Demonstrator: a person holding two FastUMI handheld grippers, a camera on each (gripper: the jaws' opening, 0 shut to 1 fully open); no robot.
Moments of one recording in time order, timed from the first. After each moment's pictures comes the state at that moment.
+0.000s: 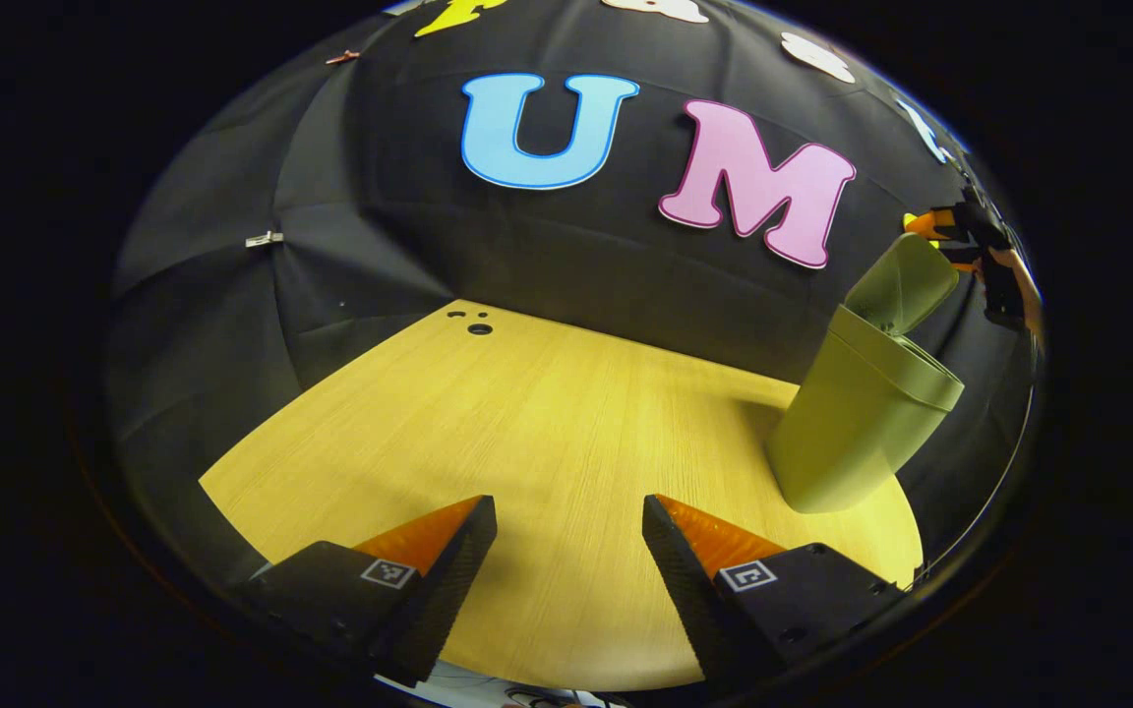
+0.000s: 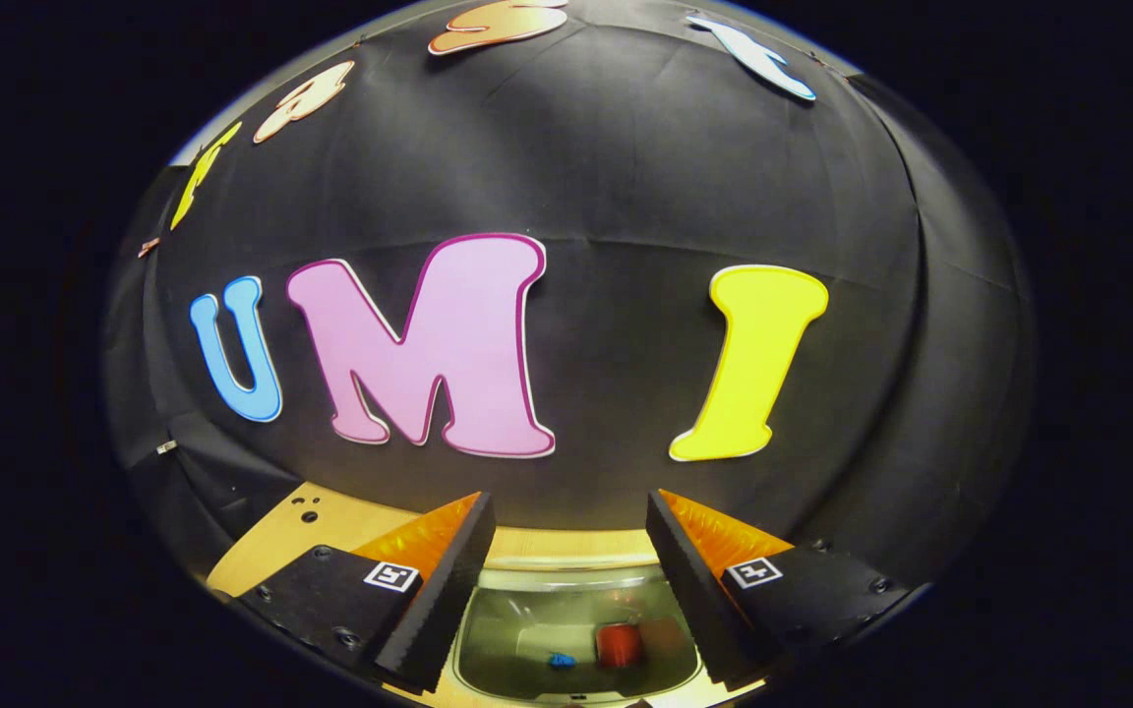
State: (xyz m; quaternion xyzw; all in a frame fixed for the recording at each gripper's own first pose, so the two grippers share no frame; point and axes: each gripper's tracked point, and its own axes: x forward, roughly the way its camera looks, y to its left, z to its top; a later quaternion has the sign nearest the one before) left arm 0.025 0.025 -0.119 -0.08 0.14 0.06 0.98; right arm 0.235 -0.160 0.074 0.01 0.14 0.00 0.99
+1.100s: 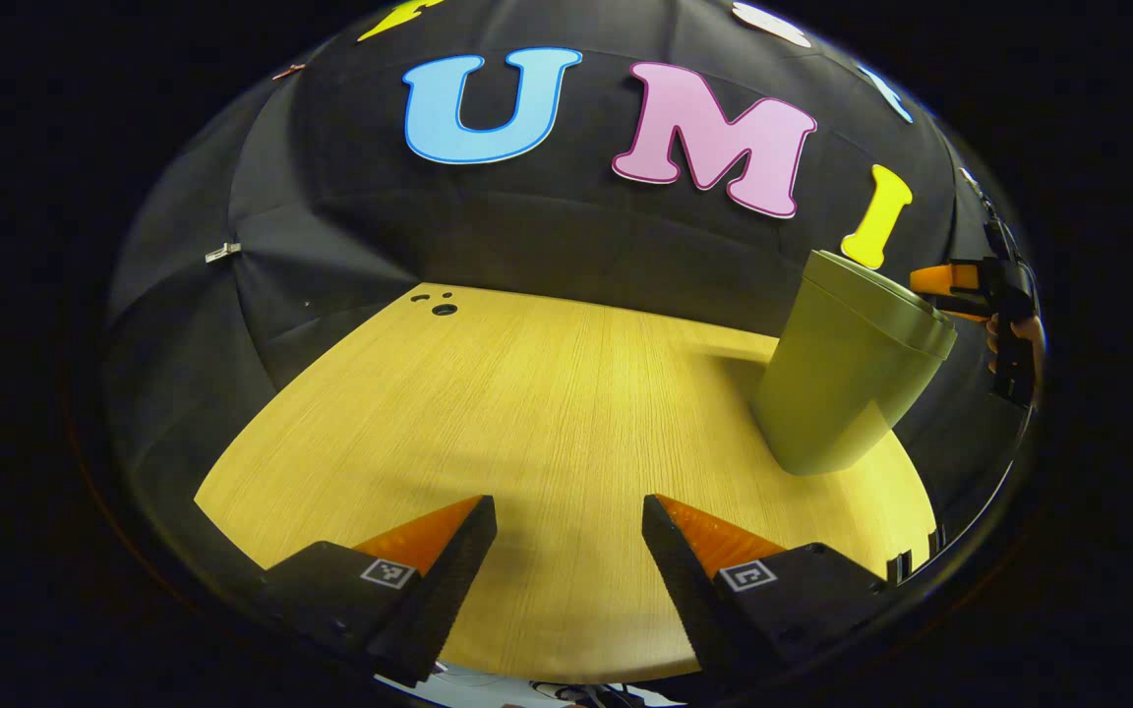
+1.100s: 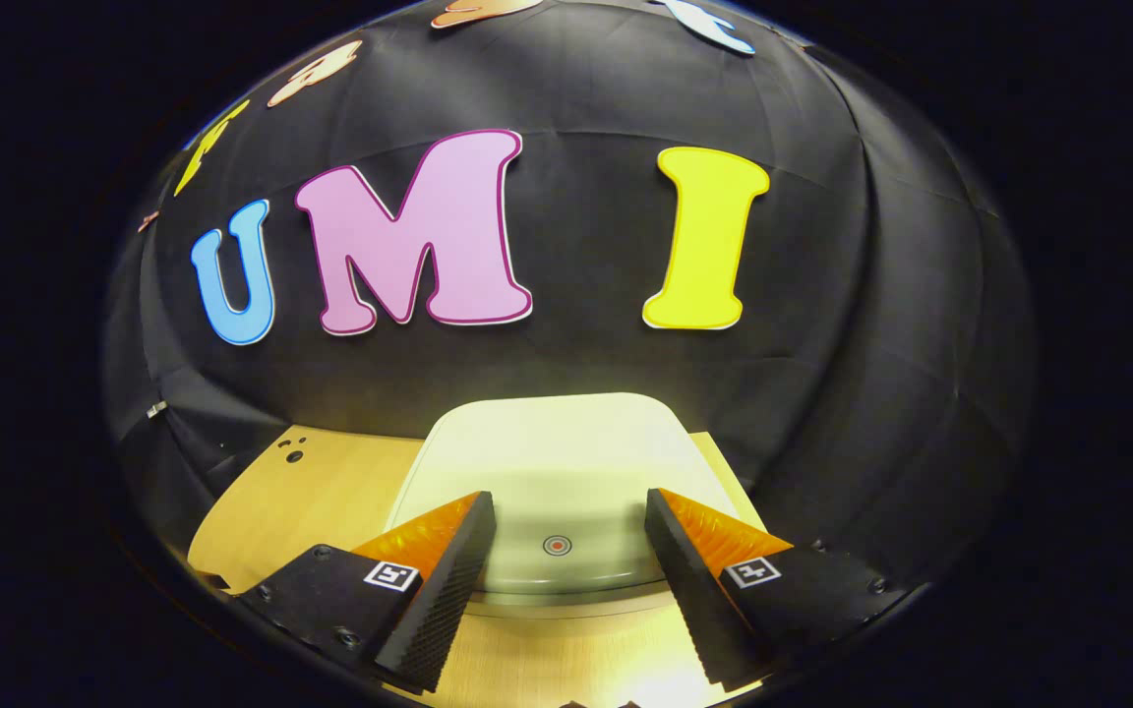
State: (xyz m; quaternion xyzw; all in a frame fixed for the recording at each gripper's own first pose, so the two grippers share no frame) left arm 0.033 0.001 -0.141 -0.04 0.19 0.04 0.98; right arm 0.150 -0.172 -0.055 0.03 0.20 -0.03 0.98
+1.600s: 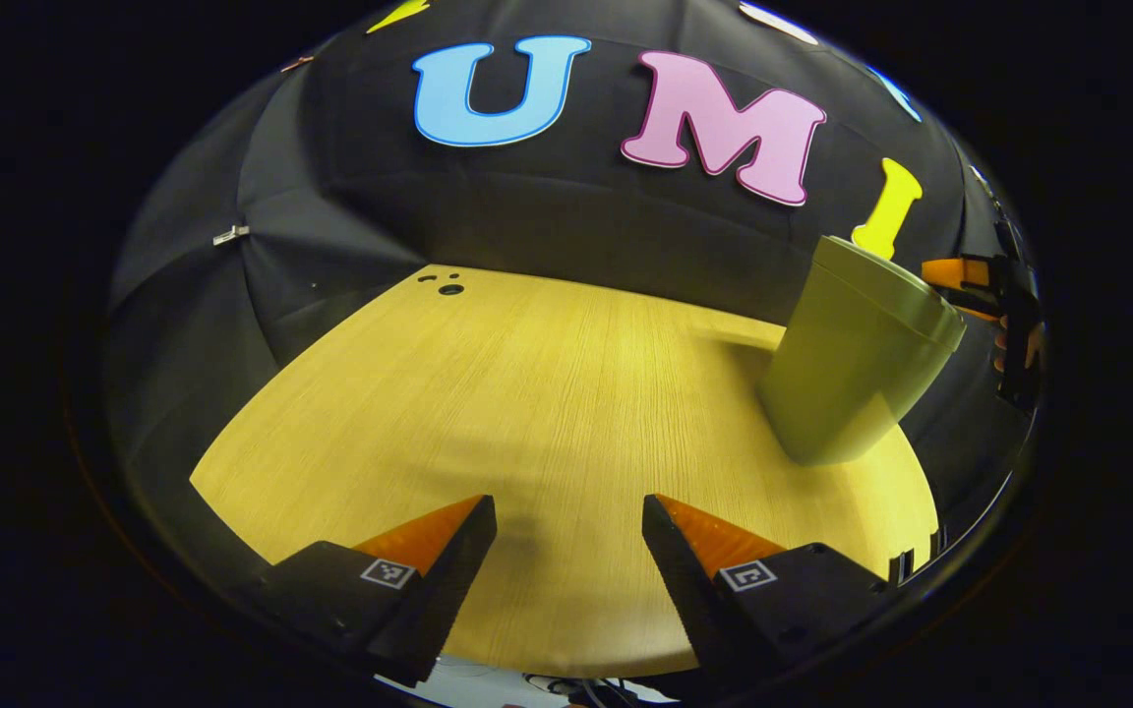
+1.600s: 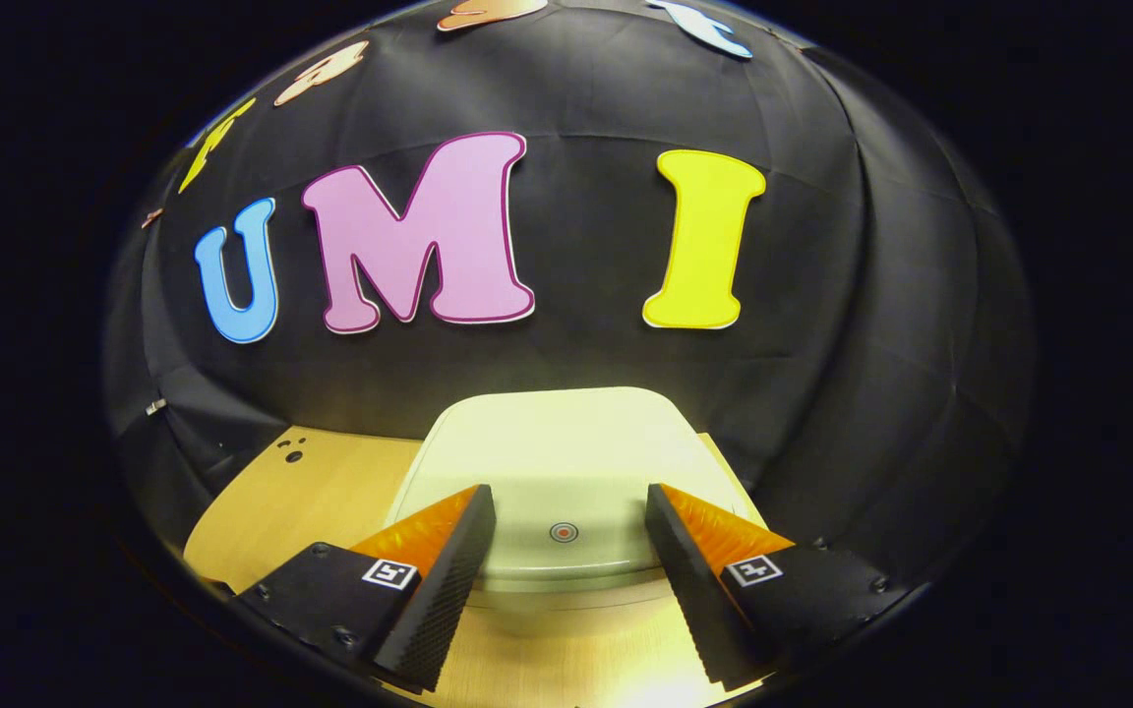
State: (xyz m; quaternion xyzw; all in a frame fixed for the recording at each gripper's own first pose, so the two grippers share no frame) left arm 0.029 -0.006 -0.163 -0.05 0.21 0.04 0.98; right arm 0.146 -0.167 -0.059 0.03 0.18 -0.03 0.98
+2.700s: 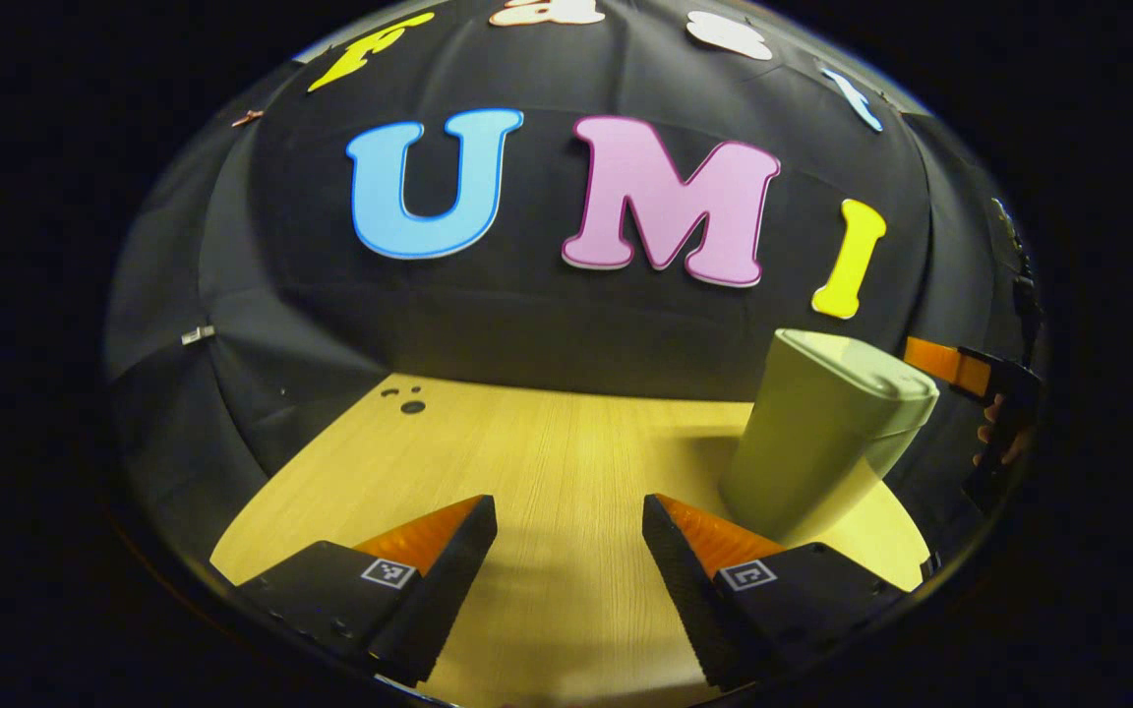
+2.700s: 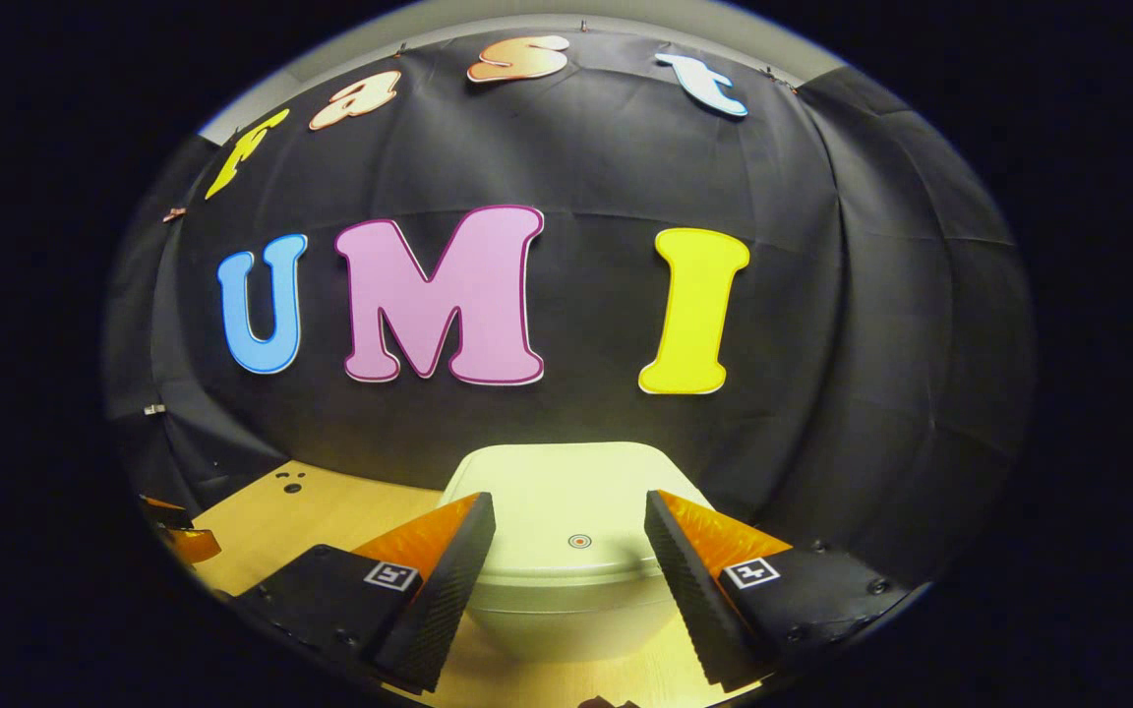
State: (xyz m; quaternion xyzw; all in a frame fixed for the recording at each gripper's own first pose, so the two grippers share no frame) left arm 0.078 -0.041 -0.021 0.01 0.07 0.00 1.00; right arm 0.107 -0.151 -0.016 0.01 0.07 -0.04 1.00
